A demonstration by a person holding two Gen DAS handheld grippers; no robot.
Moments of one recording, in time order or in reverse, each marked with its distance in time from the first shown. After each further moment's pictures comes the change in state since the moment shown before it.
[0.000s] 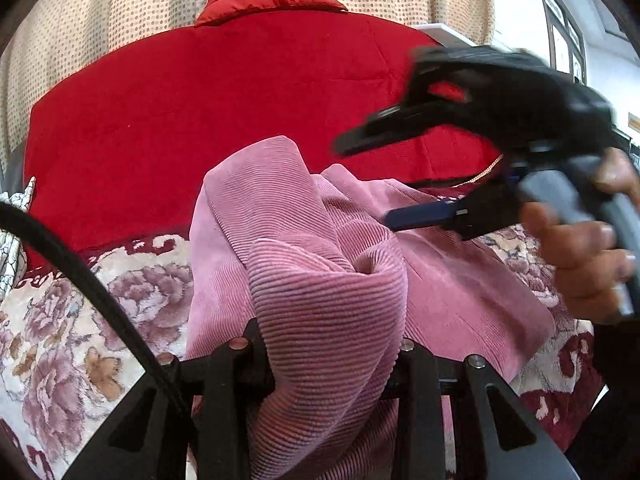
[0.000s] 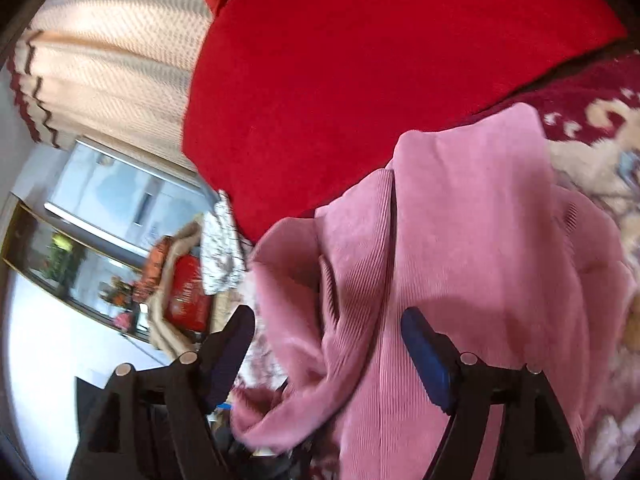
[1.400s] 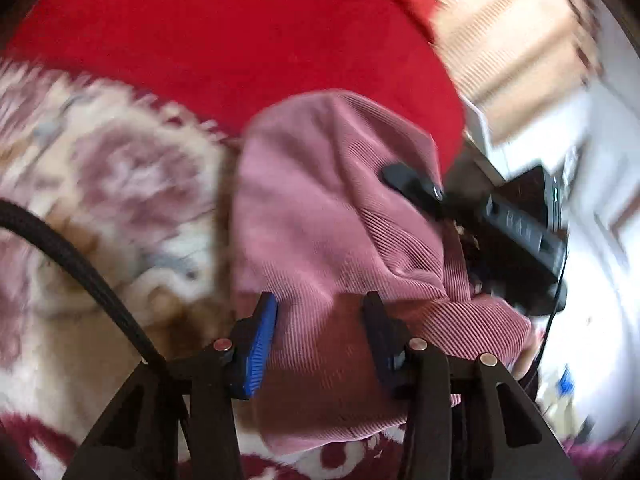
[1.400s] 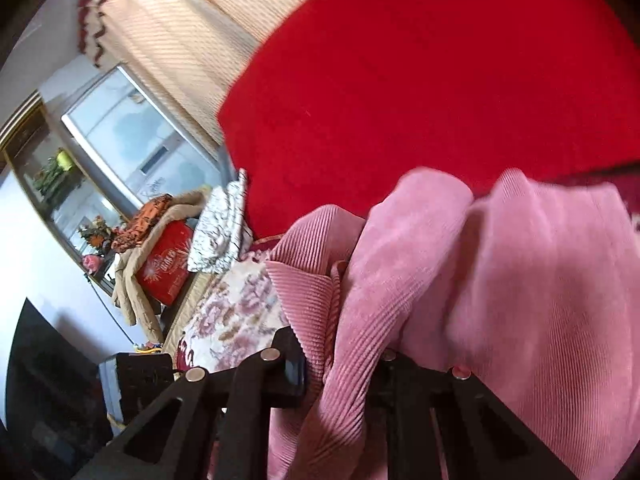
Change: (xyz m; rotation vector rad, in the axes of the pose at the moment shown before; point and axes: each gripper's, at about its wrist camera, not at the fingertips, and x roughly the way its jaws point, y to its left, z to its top) left arm -0.001 0.110 -0.025 -0.547 0.134 -0.464; right arm 0.025 0.065 -0.017 -0.350 -0.117 -0.041
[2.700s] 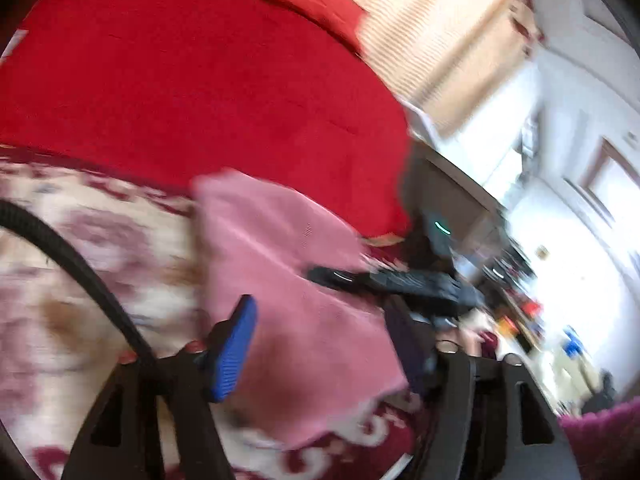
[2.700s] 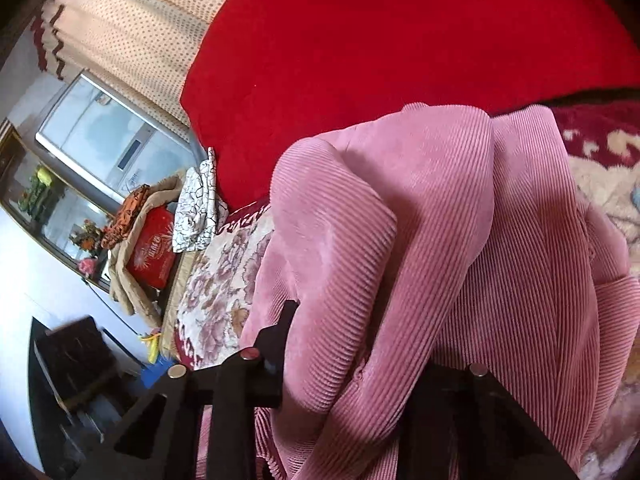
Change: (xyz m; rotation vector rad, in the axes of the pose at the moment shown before) left arm -0.032 -0.034 0.023 0.117 -0.114 -0.004; right arm -0.013 -0.076 -0.016 0.125 0.162 -0.028
